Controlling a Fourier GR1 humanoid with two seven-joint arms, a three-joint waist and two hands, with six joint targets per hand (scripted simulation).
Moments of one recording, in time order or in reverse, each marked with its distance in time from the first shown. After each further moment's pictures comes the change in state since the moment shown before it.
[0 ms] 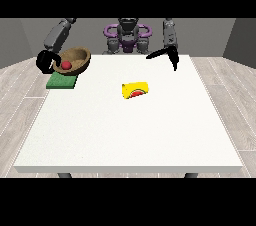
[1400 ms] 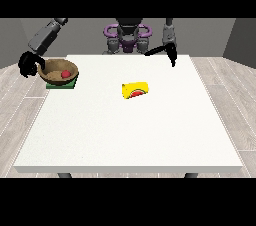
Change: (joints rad) left arm 0.061 -0.007 -0.090 -0.403 -0.043 0.001 0.156; right arm -0.051 -0.266 -0.087 0.227 0.001 0.167 -0.159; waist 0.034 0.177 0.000
